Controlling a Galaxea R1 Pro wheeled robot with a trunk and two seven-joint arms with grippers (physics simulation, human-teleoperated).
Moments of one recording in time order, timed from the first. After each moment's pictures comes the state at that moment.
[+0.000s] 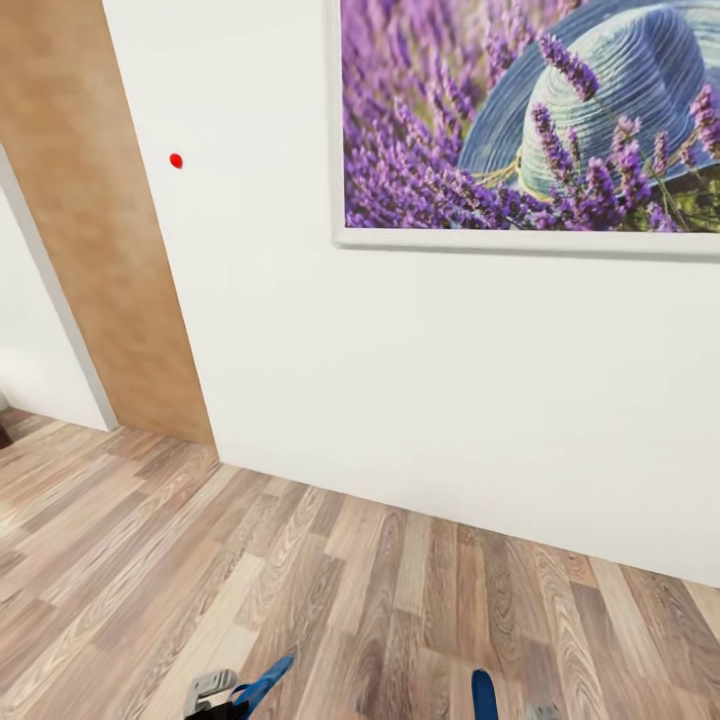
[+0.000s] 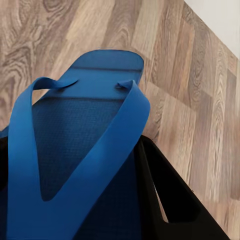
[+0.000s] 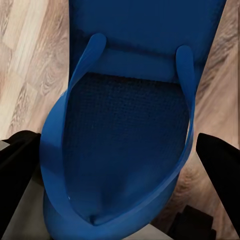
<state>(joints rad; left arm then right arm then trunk) -0.46 0.13 0.59 -0.02 -0.24 -0.08 -0.70 -0.46 -0.21 -0.16 -0.06 0.21 0.09 0.81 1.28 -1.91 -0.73</state>
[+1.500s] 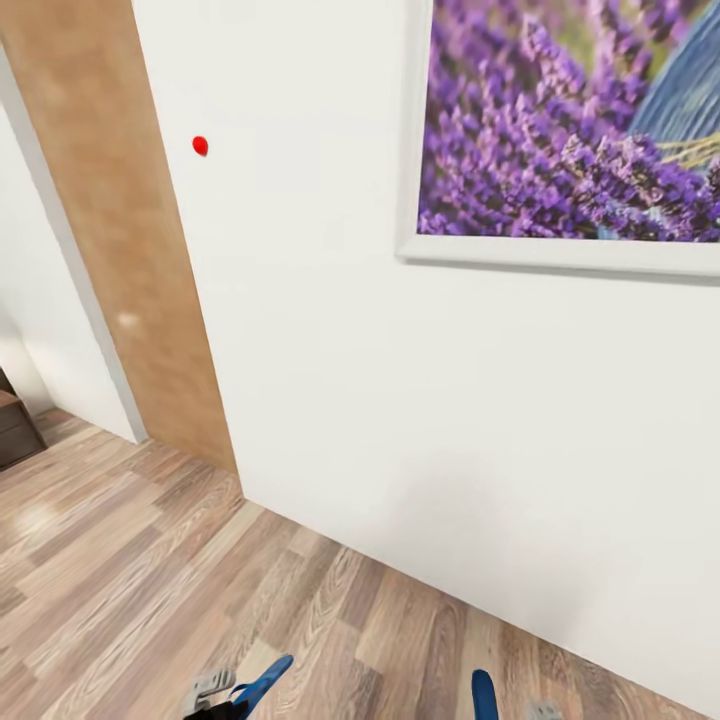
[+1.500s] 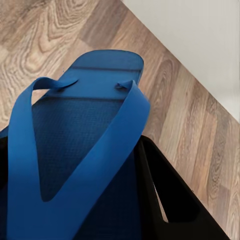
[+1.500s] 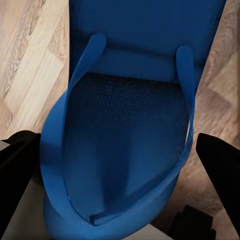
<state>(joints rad) -0.46 0.13 0.59 -0.02 -0.24 -0.08 -0.70 -0.46 -0.21 -0.16 -0.06 0.21 0.09 0.81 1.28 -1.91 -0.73</state>
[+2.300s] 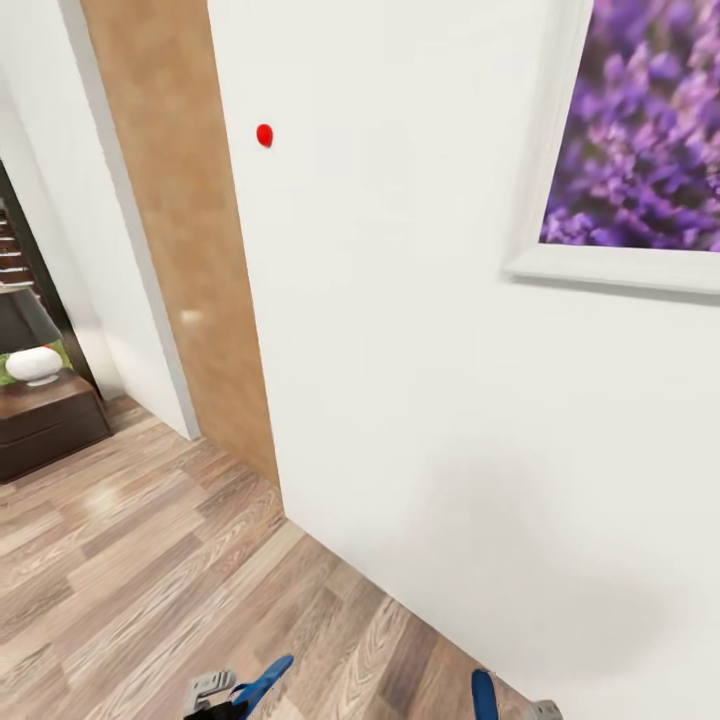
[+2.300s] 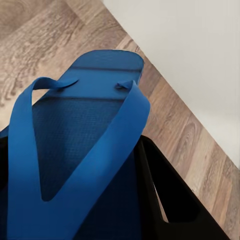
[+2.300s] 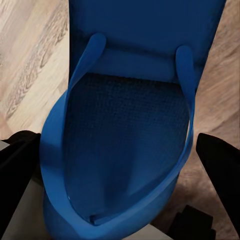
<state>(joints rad) -0.46 0.13 0.59 -0.02 -0.24 -0.08 -0.70 -0.46 -0.21 -0.16 -0.06 0.21 0.09 0.81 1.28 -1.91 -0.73</state>
